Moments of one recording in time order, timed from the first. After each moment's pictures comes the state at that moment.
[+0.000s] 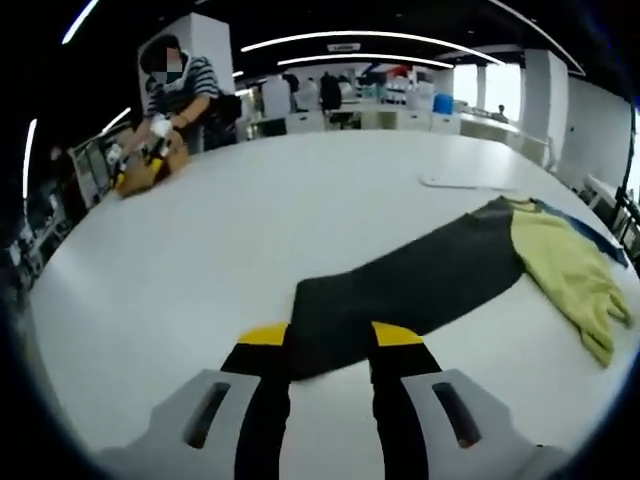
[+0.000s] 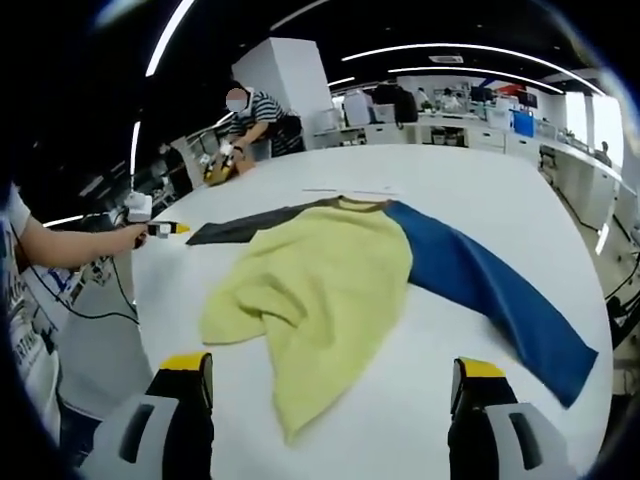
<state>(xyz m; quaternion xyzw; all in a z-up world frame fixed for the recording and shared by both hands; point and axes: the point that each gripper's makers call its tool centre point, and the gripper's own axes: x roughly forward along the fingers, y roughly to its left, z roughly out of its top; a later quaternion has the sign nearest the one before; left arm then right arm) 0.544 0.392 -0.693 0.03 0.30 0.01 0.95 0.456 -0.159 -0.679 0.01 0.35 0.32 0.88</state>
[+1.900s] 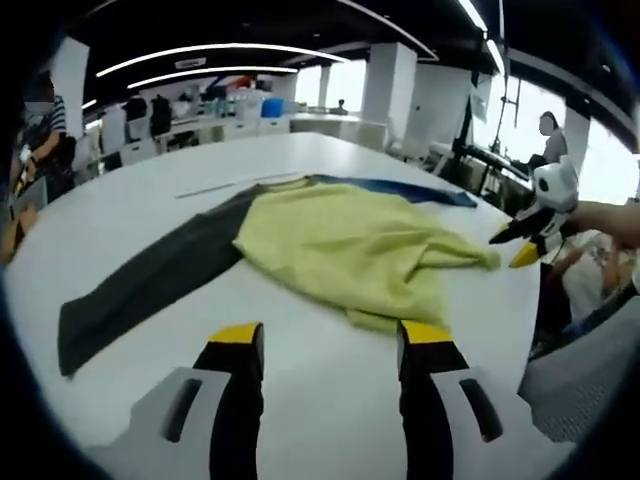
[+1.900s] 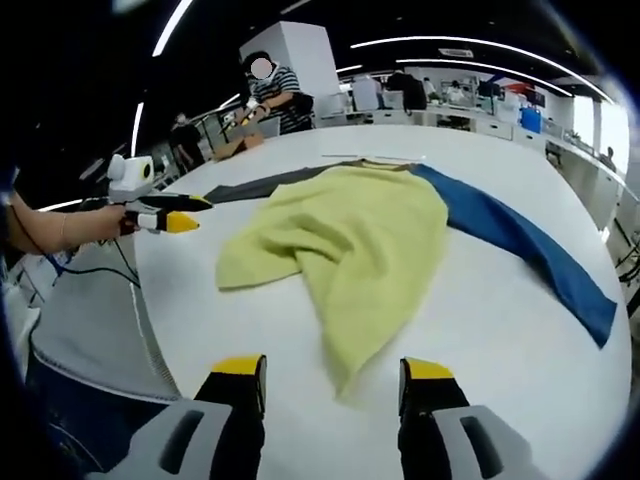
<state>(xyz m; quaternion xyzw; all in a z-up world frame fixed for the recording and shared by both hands) 0.469 0.129 -0.706 0.05 0.28 -0.34 0.90 0.399 -0.140 -0.731 -0.01 0.37 0.31 0.87</state>
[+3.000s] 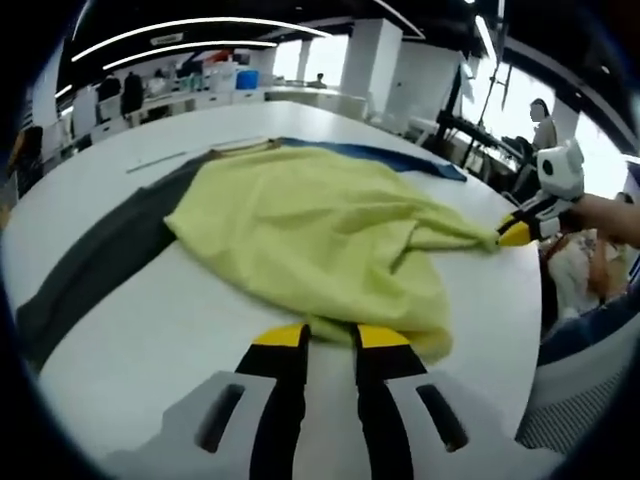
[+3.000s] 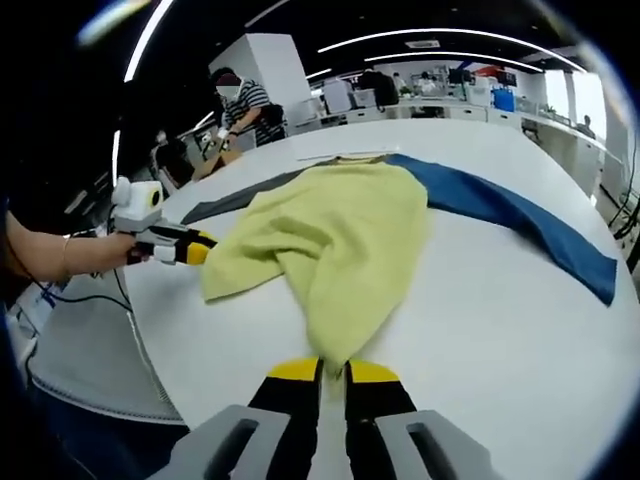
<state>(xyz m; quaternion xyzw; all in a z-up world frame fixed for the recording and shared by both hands) 0.479 0.085 -0.752 0.05 0.34 -0.37 0.86 0.403 -0.143 -0.743 0.04 0.38 0.27 0.88</state>
